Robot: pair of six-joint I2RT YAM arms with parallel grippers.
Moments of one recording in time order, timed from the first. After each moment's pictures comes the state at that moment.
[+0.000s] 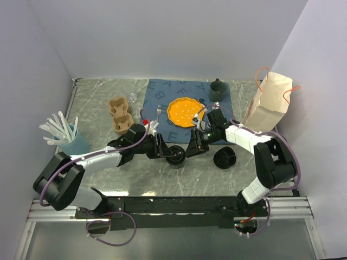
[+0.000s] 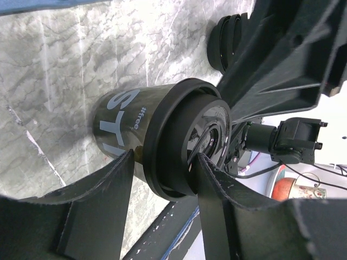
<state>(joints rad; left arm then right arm) -0.63 1.39 0.60 0.18 0.49 -0.80 0.37 1.58 0.92 -0.48 -0.89 0.33</state>
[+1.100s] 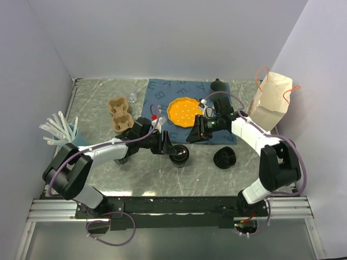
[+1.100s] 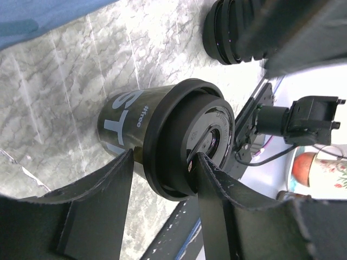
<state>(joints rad) -0.63 1.51 0.75 0.10 0.58 -0.64 0.32 1.53 1.07 -0.54 -0.81 0.40</state>
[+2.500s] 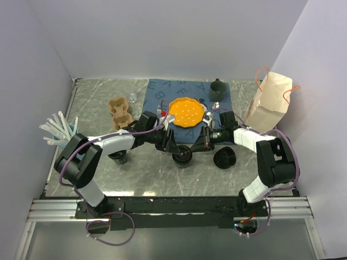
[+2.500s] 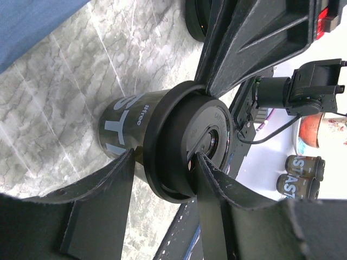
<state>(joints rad) -0.62 1.67 0.92 -0.02 0.74 -0.45 0.22 1.59 0.80 -0.28 -1.04 0.44</state>
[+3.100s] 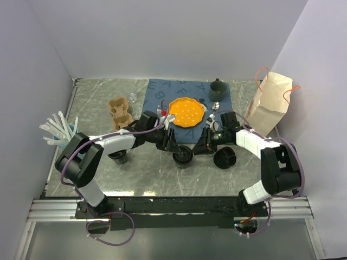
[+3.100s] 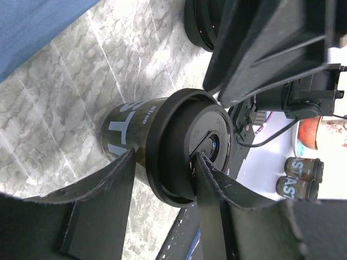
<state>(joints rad) -0.62 1.68 0.92 0.01 0.74 -0.47 0.22 1.50 0.79 -0.38 -0.93 0.52</state>
